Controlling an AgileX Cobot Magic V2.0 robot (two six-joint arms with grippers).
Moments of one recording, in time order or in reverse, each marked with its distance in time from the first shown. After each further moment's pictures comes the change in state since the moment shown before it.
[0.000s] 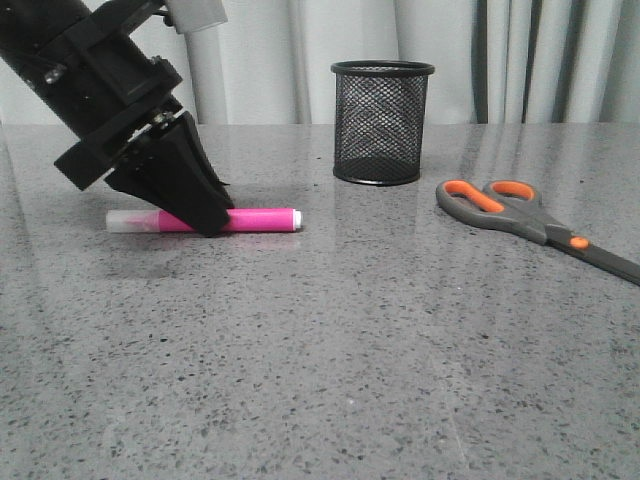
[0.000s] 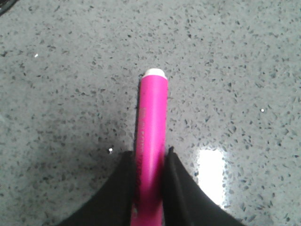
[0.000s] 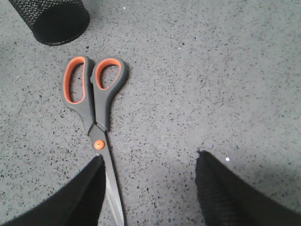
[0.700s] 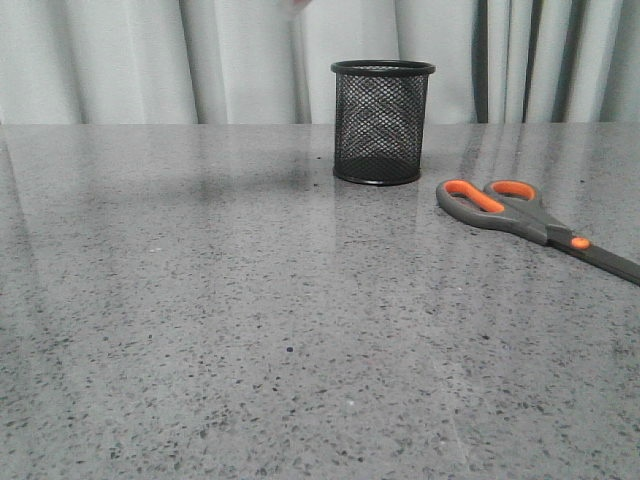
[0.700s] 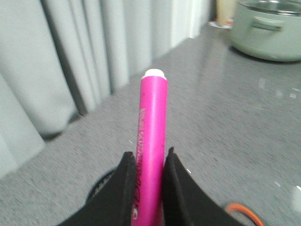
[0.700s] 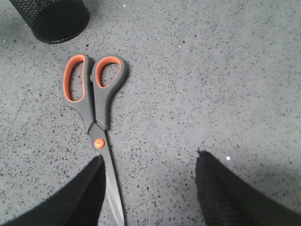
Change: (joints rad) left arm -0.146 -0.011 -0.195 -0.814 -0.447 0.119; right arm 0.000 0.000 0.000 0.000 0.006 0.000
